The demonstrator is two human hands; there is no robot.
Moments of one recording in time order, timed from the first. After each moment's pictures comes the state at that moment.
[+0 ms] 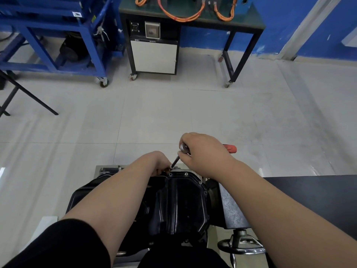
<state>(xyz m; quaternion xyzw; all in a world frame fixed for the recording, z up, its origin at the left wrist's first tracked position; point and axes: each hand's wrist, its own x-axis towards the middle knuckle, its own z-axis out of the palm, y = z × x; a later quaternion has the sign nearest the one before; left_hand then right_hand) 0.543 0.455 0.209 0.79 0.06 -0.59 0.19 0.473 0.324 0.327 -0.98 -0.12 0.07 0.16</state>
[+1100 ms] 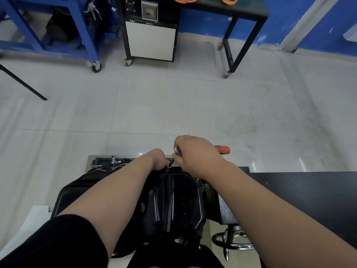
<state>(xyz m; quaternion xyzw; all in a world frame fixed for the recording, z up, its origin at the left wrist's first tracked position) 0.545 0.453 0.162 0.89 -0.07 -0.43 0.15 0.485 0.331 0.286 -0.98 -0.12 0.12 0.11</state>
